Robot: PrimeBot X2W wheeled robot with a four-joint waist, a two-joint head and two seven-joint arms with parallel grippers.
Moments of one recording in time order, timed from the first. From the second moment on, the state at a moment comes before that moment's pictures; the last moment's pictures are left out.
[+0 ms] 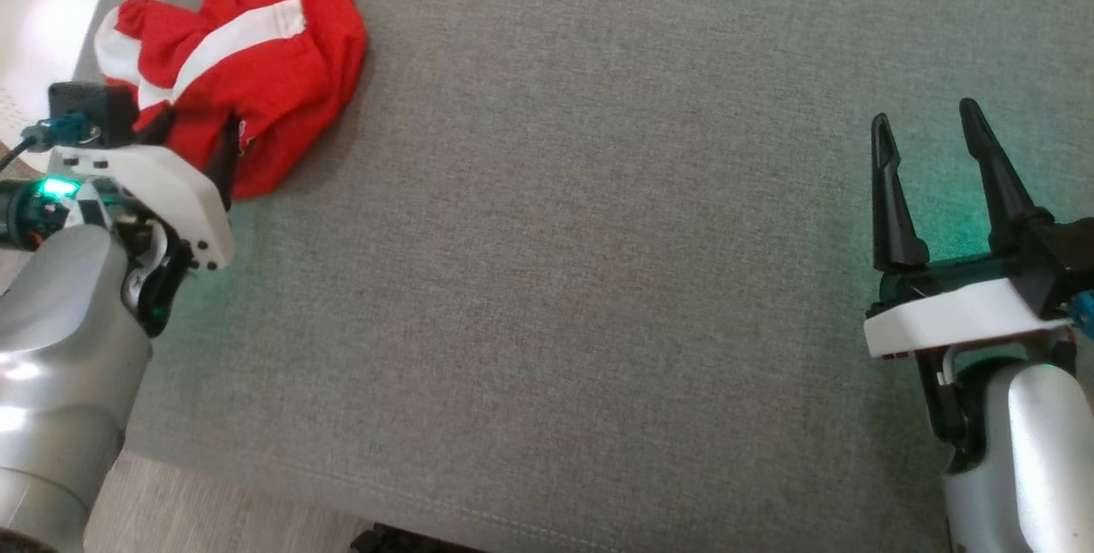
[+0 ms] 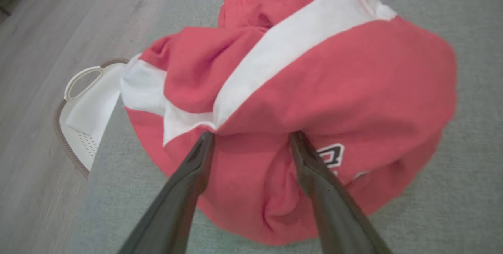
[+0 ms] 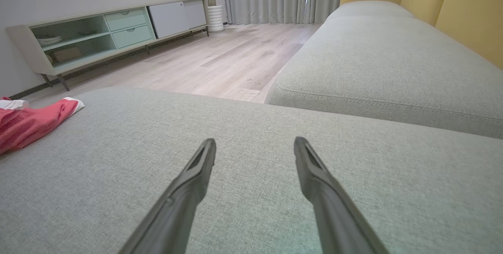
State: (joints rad) left arm -0.84 0.41 -0.59 0.89 -0.67 -0.13 0.12; right arm -0.18 -0.05 -0.01 -0.08 -0.02 0.12 -0.01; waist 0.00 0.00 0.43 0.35
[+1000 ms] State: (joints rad) left arm -0.98 0.42 -0.74 0.57 -0.47 -0.01 -0.26; right arm -0.18 -0.05 0.02 0.10 0.14 0.12 -0.16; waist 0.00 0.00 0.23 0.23
